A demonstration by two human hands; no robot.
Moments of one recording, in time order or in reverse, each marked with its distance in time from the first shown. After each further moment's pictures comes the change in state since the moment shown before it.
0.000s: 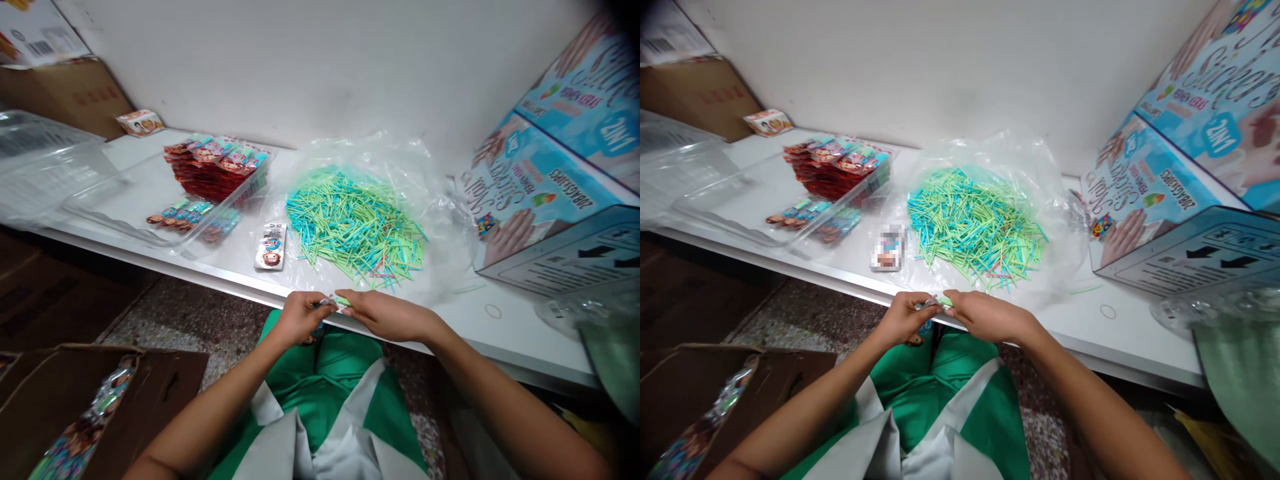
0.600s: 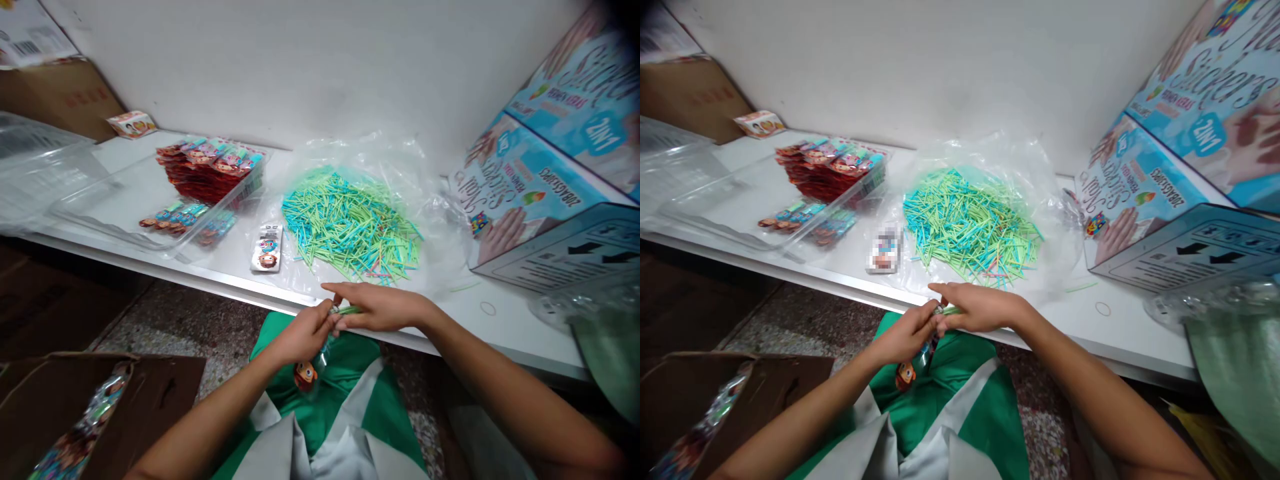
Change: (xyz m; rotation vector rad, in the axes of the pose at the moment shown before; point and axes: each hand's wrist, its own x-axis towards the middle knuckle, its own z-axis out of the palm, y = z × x) left_hand -0.014 0.017 0.009 0.027 -0.244 0.042; right_hand 0.012 0.002 -0.008 0.072 -0.027 -0.097
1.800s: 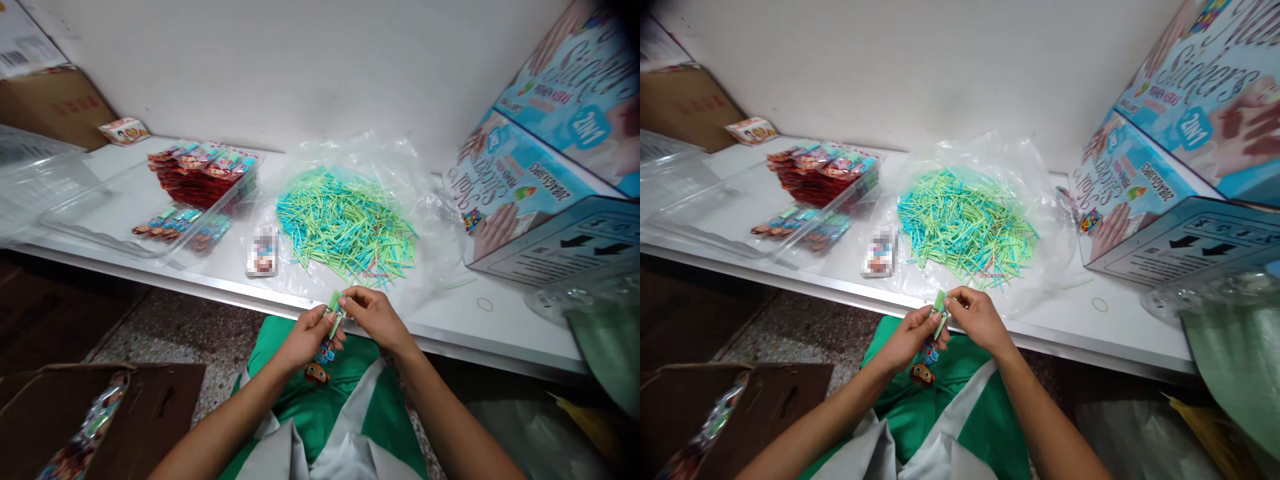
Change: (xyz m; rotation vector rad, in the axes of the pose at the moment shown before) left_hand 0.007 -0.011 0.025 -0.753 0.062 -0.219; right_hand -0.008 0.007 0.055 0.623 0.664 0.318
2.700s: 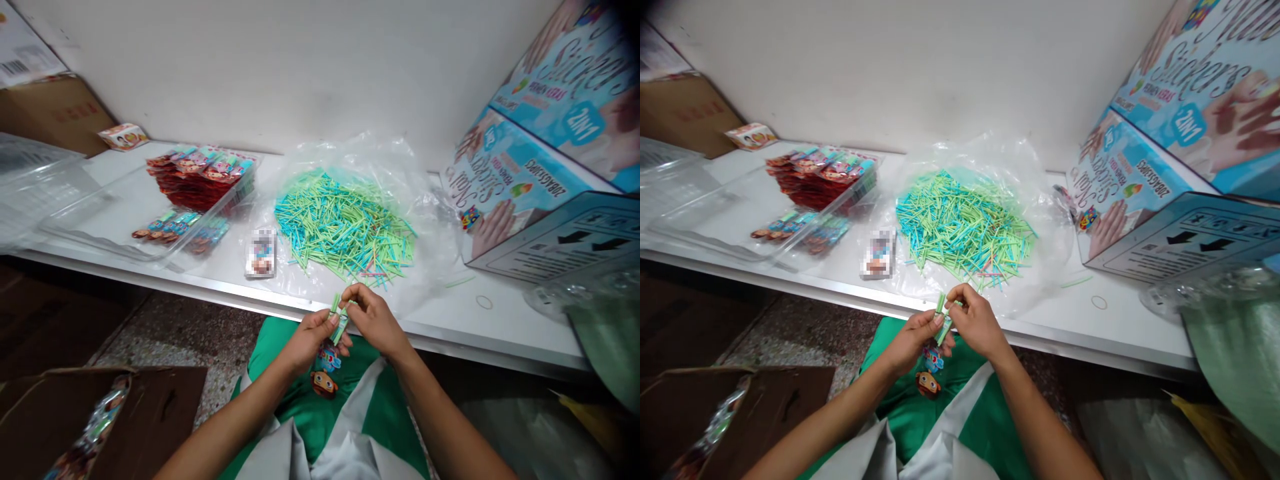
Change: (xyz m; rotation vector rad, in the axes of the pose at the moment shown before) left_hand 0.001 -0.006 0.006 -0.135 -0.077 -0.041; right_hand -0.007 0.004 0.004 -0.030 0.103 -0.006
